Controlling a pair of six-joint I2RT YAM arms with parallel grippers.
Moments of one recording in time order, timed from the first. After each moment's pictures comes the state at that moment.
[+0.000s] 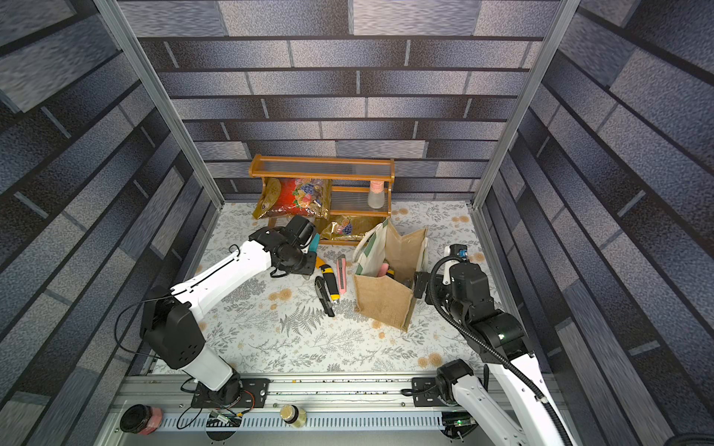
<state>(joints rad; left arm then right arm) -0.61 1.62 1.47 -1.00 -0.06 -0.39 0.38 0.66 0.96 -0.92 0.13 0.39</state>
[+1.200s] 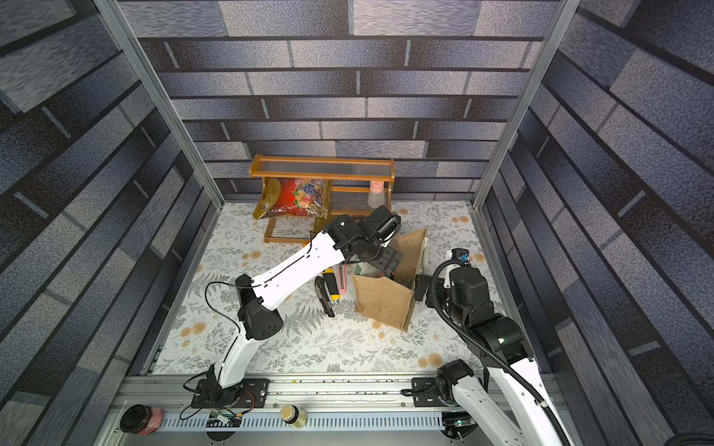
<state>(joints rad) -0.97 2.21 2.47 -1.25 -0.08 -0.24 0.38 0.63 0.93 -0.93 0.14 0.43</state>
